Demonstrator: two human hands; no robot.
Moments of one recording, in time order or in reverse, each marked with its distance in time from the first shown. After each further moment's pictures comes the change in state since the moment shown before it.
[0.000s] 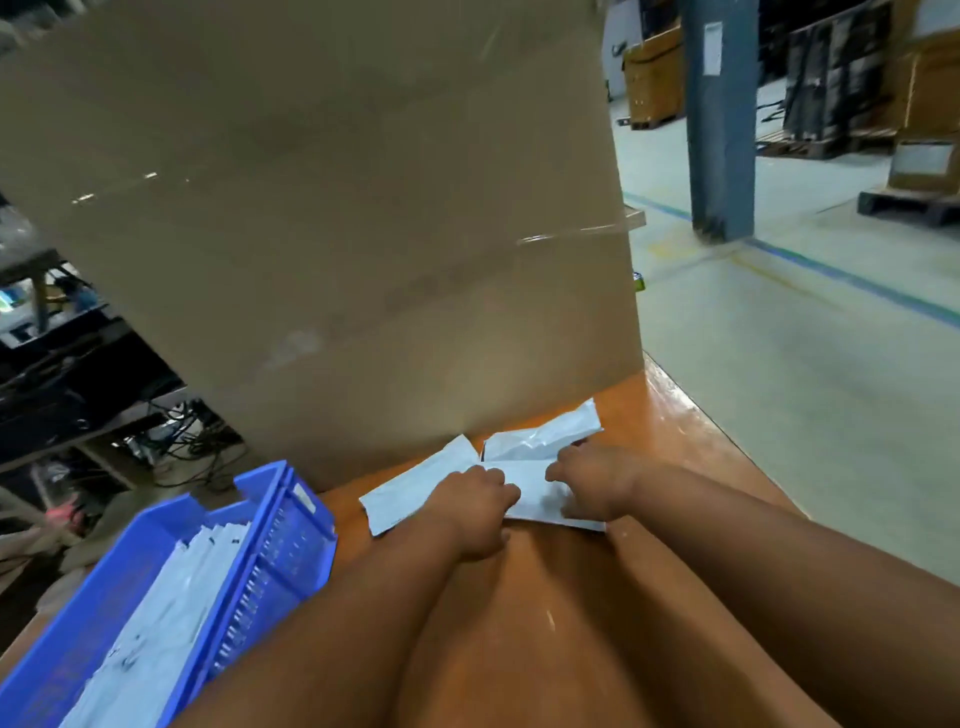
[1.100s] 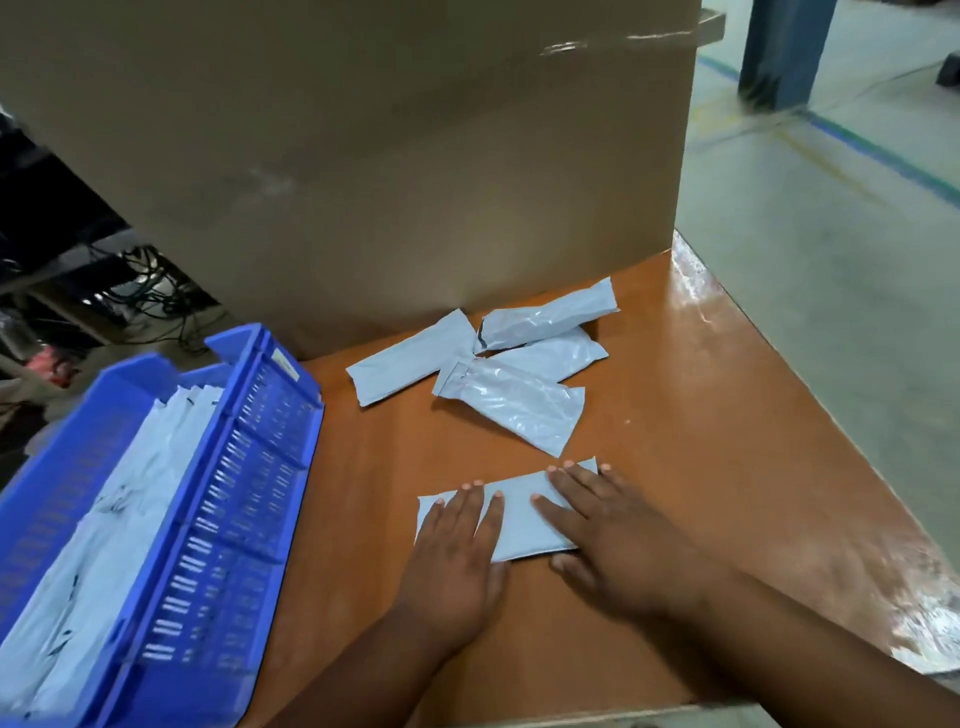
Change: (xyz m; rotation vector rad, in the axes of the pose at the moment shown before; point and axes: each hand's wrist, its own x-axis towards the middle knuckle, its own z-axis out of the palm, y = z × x) left_hand -0.138 0.095 0.165 -0.341 0.166 -0.168; right_hand -0.098 -0.070 0.160 0.148 0.125 -0.180
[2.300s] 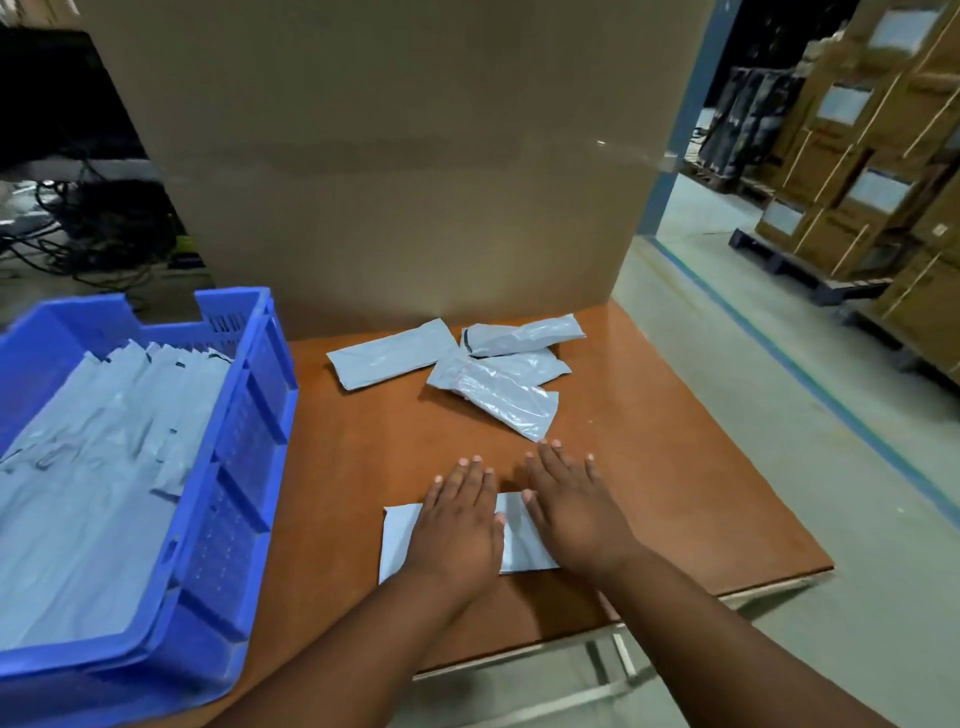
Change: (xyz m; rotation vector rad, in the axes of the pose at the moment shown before) left_hand -0.026 -0.009 -0.030 -0.174 -0.040 -0.019; right_hand 0.012 -0.106 -0.008 -0.119 0.109 0.440
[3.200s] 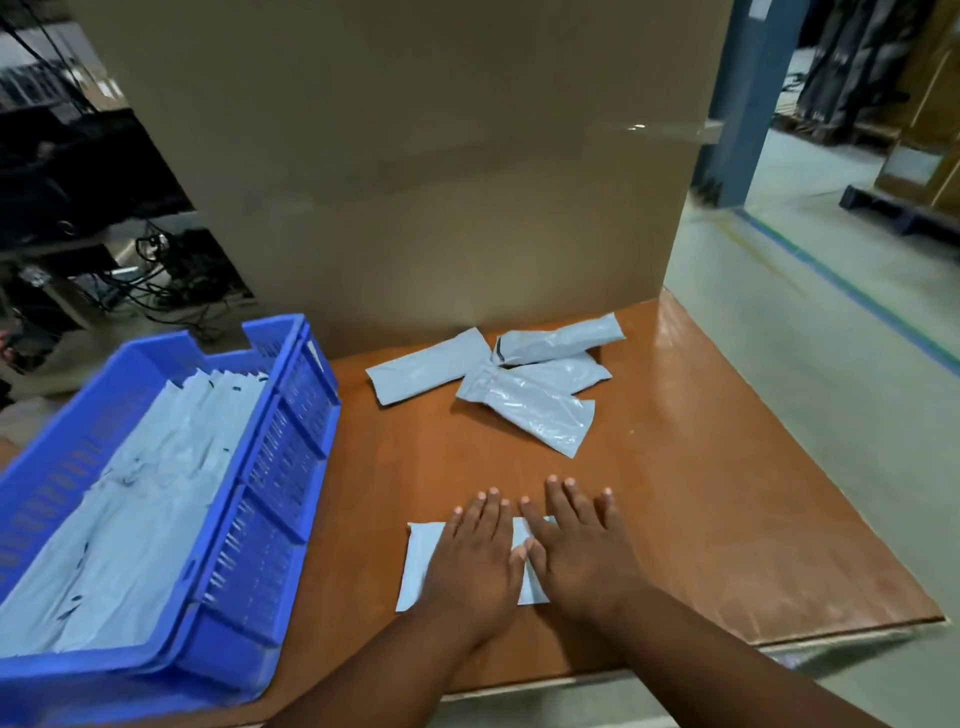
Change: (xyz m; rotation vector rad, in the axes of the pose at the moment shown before) left_hand -0.001 0.008 0.022 0.054 -0.063 -0.093; right_hand 0.003 -0.004 0.028 0.008 -0.107 -0.077
